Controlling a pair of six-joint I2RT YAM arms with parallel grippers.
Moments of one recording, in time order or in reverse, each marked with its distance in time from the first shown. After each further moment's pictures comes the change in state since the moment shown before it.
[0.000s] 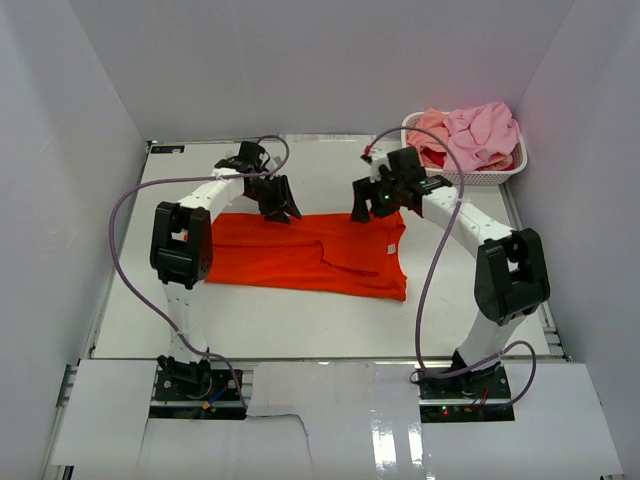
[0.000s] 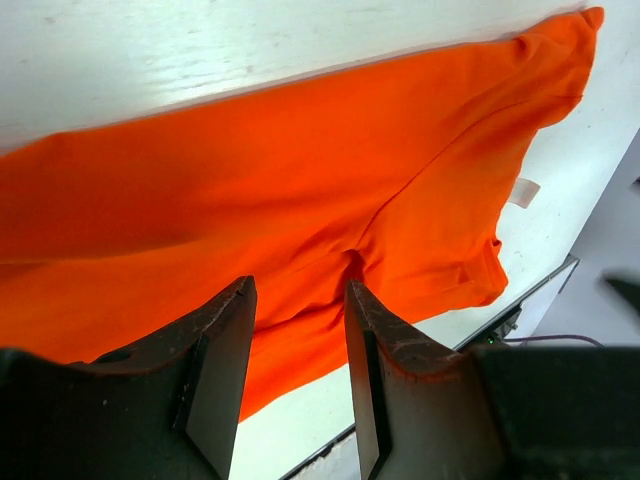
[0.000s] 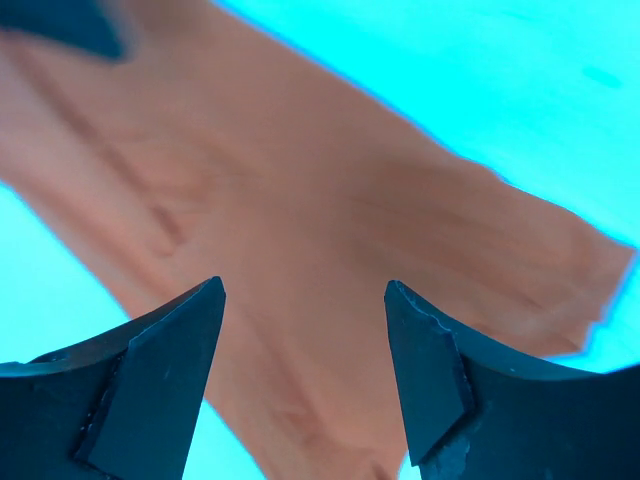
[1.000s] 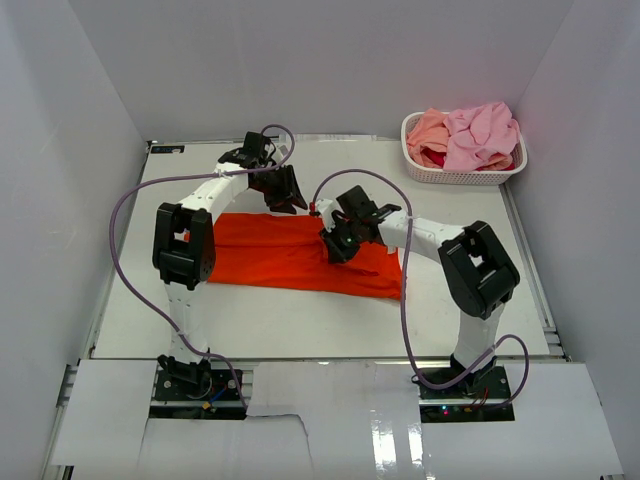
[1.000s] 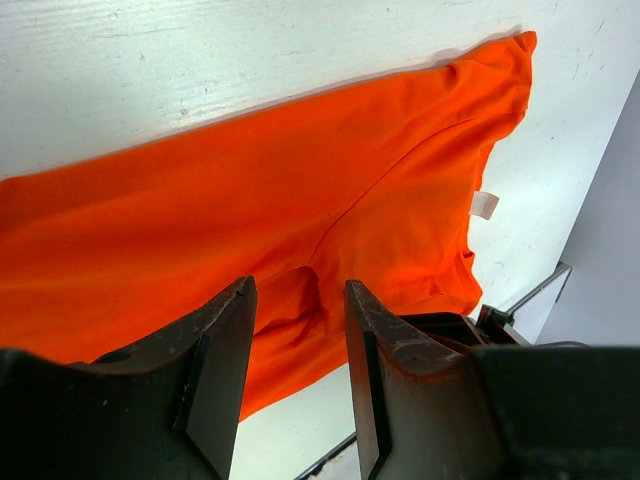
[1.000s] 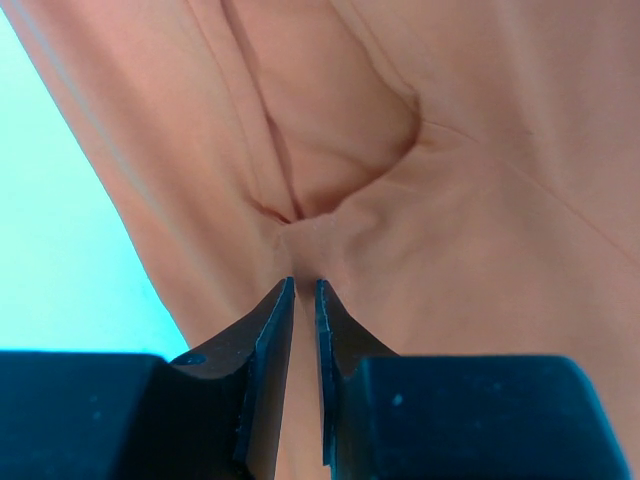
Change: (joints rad) left arm -0.031 0.000 0.077 -0.003 -0.015 -0.015; right arm 0.218 0.117 -0.105 0.050 -0.009 -0.230
